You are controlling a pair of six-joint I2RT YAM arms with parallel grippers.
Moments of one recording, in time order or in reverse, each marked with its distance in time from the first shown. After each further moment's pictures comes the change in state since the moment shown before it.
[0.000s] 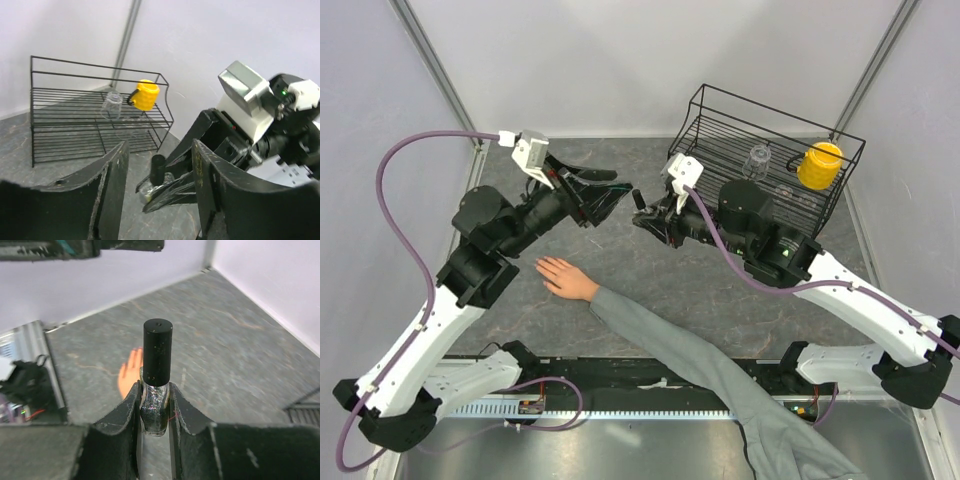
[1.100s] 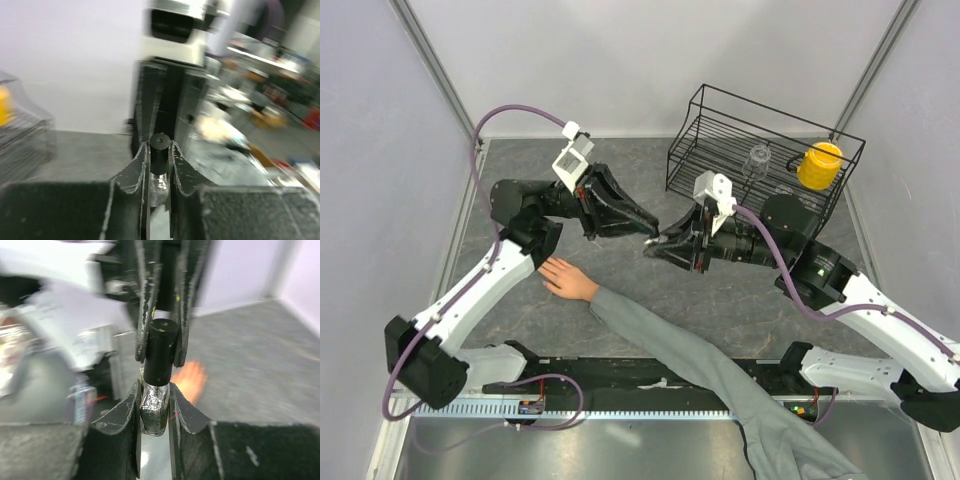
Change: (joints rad) left arm 0.093 0.266 -0.110 0.782 0.849 -0.381; right arm -0.018 -0.166 -0.069 0.019 -0.235 0.076
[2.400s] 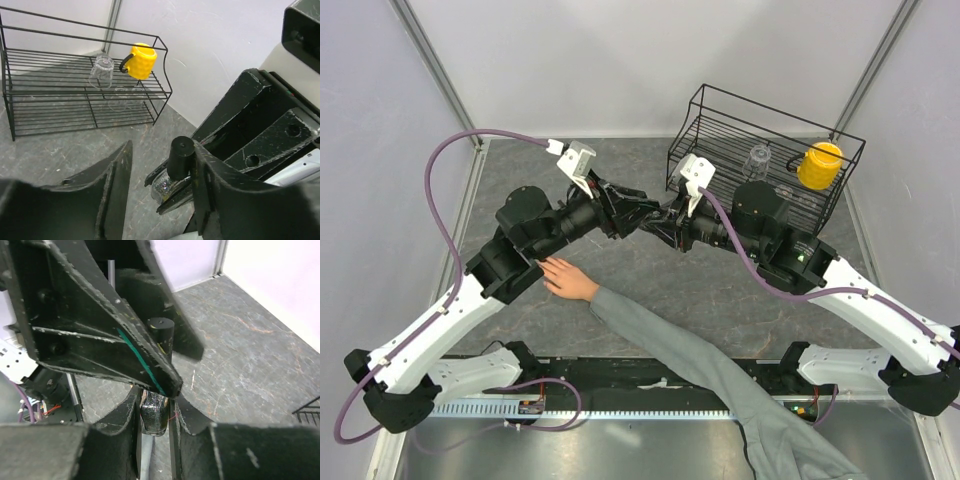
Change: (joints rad) left arm -0.243 -0.187 0.071 -0.797 -0.948 0.401; right arm 0.014 0.118 0.075 -0.056 0.212 -0.050
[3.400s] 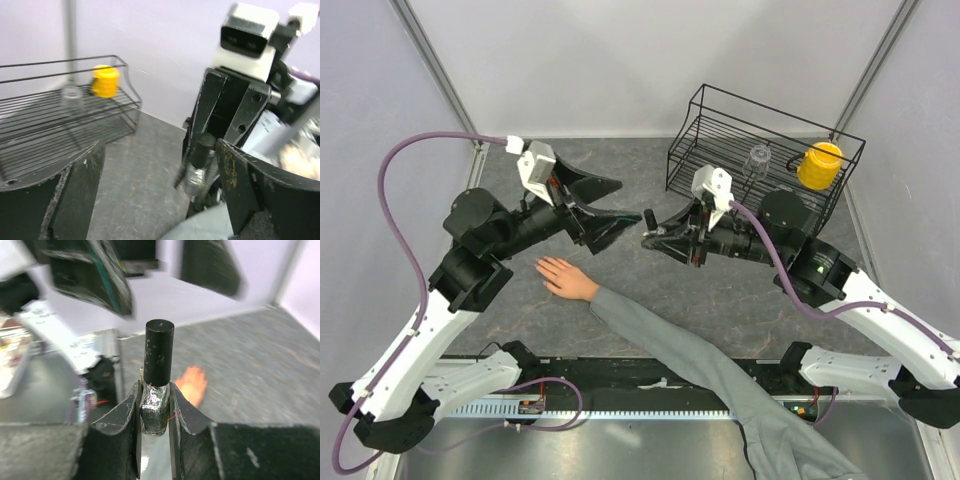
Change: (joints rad) left arm 0.125 -0.078 0.070 -0.021 0.352 0.083; right arm -0.012 -0.113 -0.071 0.085 -0.288 0.065
